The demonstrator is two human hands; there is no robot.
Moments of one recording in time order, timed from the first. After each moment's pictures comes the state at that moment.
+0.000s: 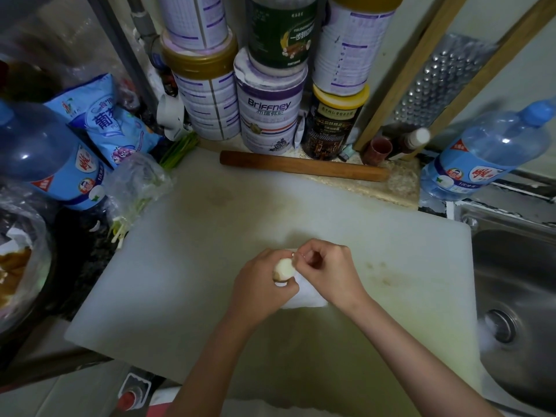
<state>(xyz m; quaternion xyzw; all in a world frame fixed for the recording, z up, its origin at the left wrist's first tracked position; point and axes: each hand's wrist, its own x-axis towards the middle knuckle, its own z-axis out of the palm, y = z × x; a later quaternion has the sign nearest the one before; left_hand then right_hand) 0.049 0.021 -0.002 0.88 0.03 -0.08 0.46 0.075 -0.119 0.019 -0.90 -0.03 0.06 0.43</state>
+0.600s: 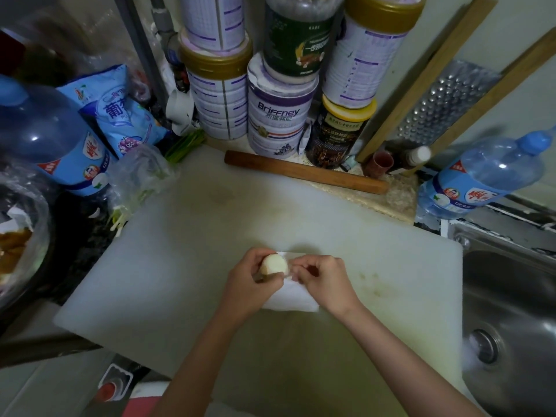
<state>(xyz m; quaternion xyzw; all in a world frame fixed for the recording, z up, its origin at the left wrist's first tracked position) 0.042 0.028 -0.007 0.73 0.17 -0.10 0.65 0.074 -0.125 0.016 -0.90 -0.02 0.16 0.41</state>
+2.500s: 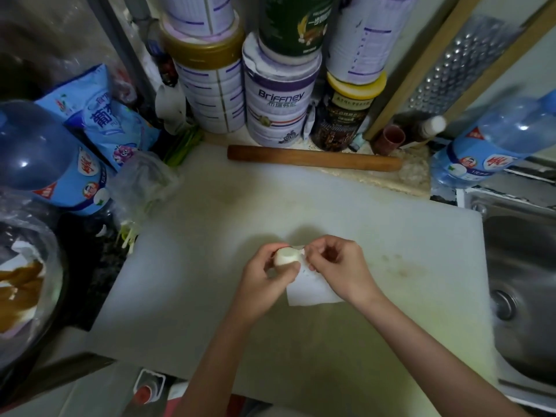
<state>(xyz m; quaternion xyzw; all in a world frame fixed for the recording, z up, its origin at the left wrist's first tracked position) 0.053 0.055 0.002 0.68 0.14 -0.16 0.70 0.077 -0.092 0.027 -0.82 0.10 0.14 0.54</state>
